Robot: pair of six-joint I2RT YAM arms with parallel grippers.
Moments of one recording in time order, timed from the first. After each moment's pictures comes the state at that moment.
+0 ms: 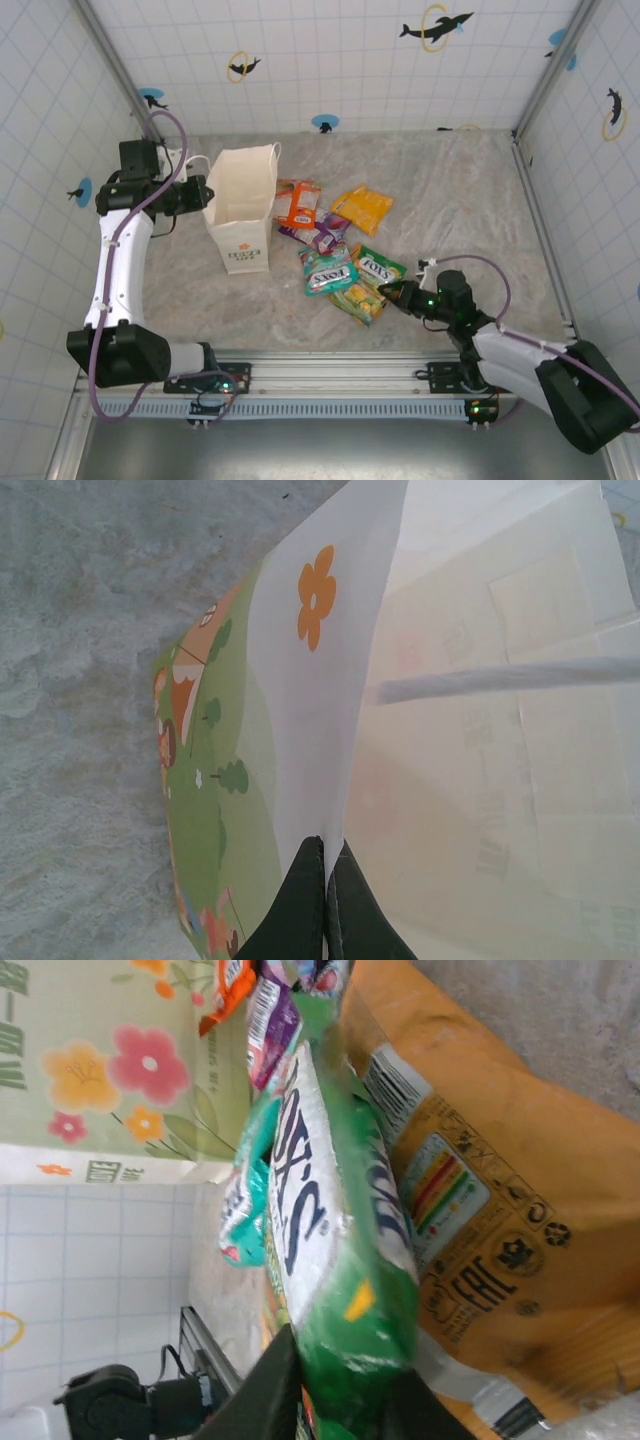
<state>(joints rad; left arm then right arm) 0.08 1.32 1.40 -1.00 0.46 -0.07 0.53 0.96 0.01 0.52 -0.49 1.06</state>
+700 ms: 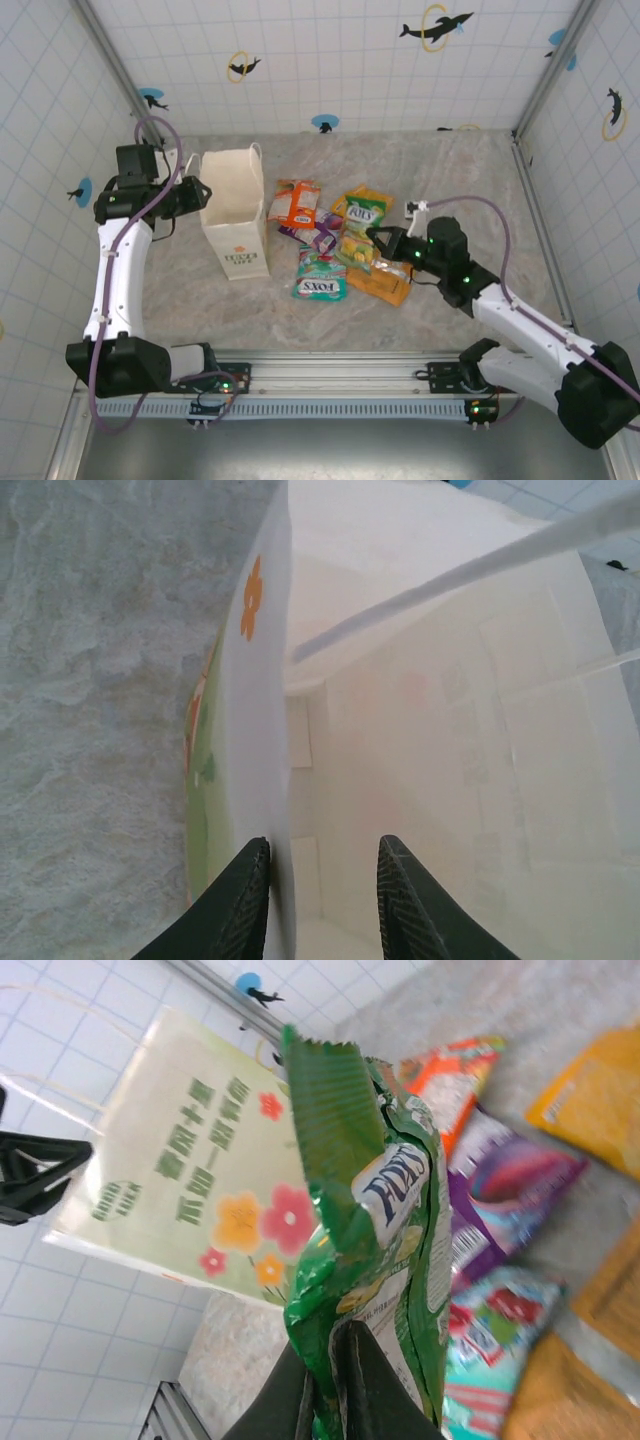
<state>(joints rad) 0.08 1.27 1.37 -0.96 0.36 -0.17 0.61 1.01 0.58 0.15 -0.31 0.79</state>
